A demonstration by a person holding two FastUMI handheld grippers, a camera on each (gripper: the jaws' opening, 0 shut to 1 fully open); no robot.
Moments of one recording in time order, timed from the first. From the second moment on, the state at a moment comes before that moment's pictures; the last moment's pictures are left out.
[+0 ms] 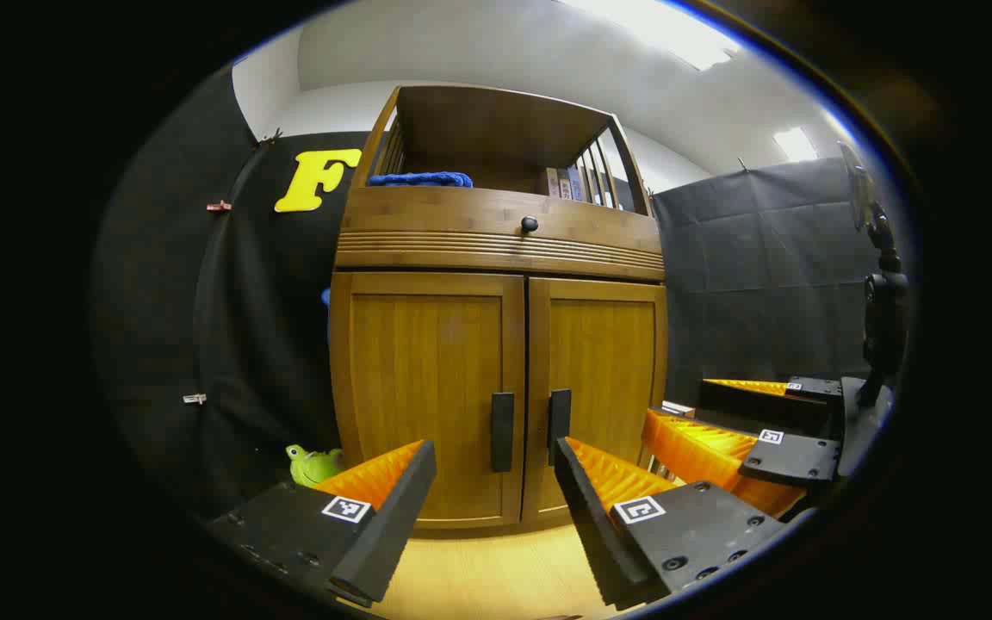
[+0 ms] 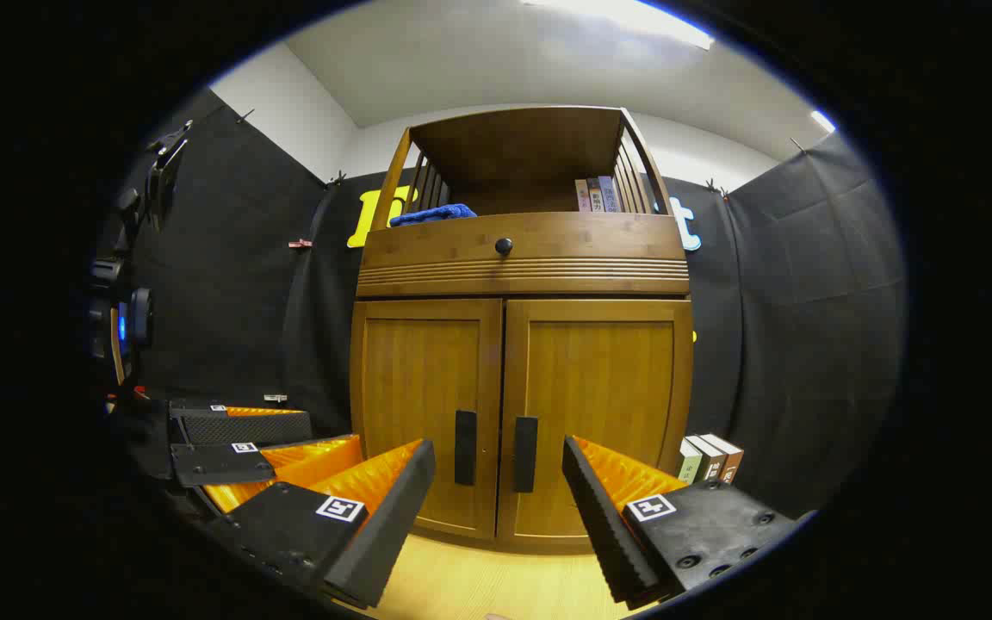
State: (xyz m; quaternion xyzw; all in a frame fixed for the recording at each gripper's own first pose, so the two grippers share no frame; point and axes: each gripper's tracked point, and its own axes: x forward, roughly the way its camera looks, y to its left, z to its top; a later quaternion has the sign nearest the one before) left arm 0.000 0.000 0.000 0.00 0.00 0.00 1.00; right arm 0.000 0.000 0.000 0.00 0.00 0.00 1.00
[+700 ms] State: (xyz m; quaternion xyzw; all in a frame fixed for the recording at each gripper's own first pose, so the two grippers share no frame) left arm 0.018 -0.006 -0.005 0.01 0.00 -0.01 1.00; right arm 0.008 -0.010 -0.010 -0.01 0.00 -0.01 1.00
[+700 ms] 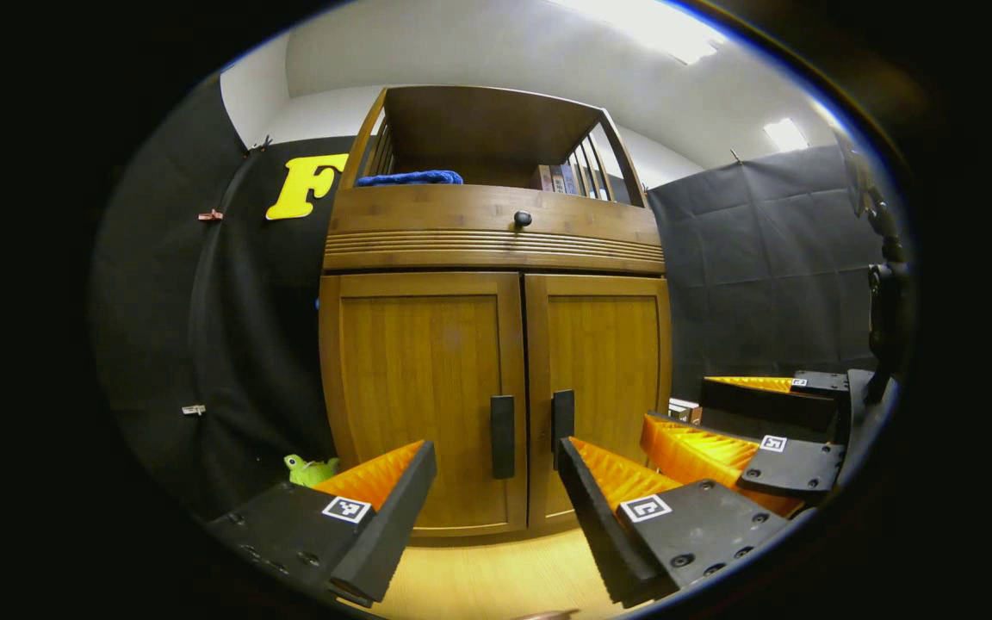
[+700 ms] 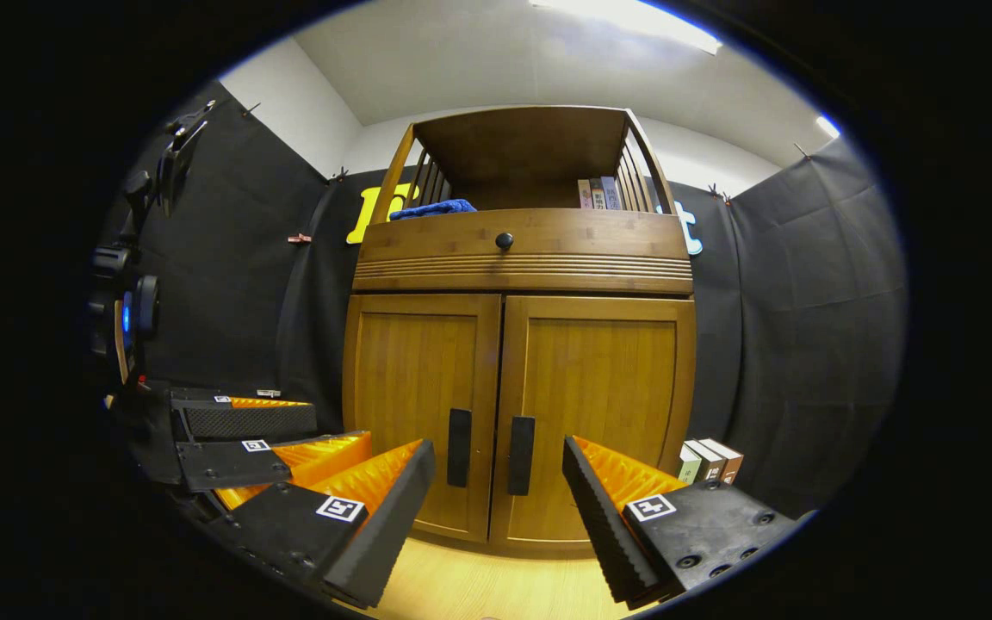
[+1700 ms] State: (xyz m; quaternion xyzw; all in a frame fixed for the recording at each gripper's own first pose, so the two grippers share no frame) left arm 0.019 0.014 -0.002 0.01 -0.01 0.00 1.00; right arm 0.065 -0.019 -0.036 -0.01 0.01 -0.01 1.00
